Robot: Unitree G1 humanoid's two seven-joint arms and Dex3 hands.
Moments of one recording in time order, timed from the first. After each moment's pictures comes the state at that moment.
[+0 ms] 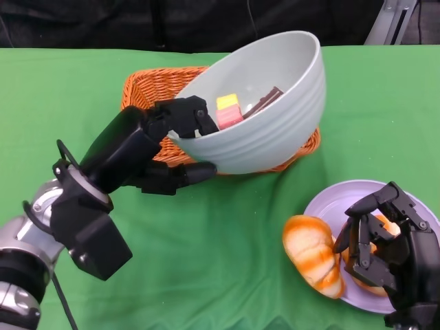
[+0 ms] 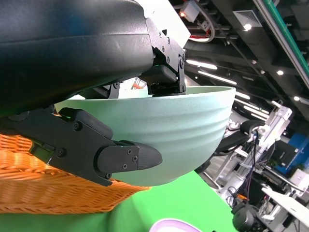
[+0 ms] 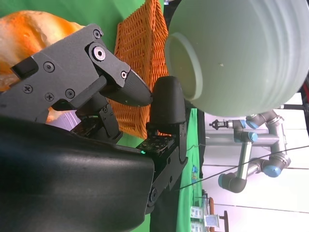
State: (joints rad) left arm -0.71 0.27 -0.23 0.98 0.34 -1.21 0.02; right arm -0.08 0.12 -0.10 0.54 0.21 -0.72 0.25
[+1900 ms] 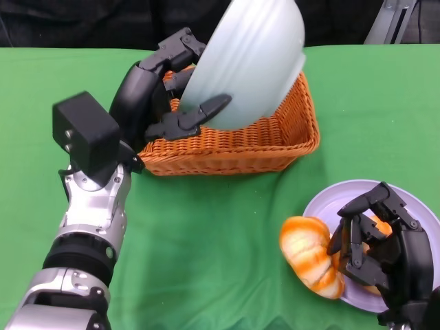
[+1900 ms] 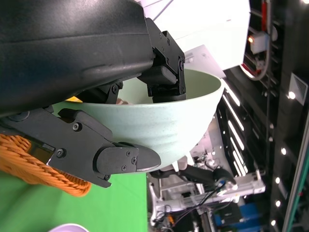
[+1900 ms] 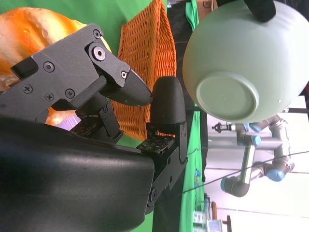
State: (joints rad) left arm -0.77 0.00 0.06 0.89 -0.19 -0.61 -0.46; right arm -0.12 0.13 -0.10 0.62 0.20 -0.76 0.27
